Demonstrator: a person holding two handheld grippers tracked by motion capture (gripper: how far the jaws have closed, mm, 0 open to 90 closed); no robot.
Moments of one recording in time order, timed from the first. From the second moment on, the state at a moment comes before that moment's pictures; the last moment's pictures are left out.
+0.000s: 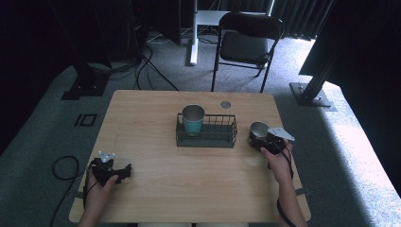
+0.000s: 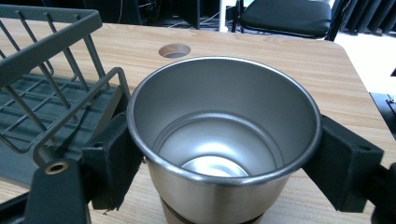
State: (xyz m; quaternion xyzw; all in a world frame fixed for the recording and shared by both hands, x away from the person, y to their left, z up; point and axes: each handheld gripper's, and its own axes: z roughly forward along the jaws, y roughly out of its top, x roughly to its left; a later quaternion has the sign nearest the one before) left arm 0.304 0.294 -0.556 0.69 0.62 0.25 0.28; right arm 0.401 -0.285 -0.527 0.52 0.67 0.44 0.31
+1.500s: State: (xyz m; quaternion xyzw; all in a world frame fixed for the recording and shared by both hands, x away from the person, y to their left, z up) left arm 0.303 0.294 -0.556 0.69 0.62 0.25 0.28; right arm 0.410 -0.233 -0.424 0.46 0.68 0.48 0.30
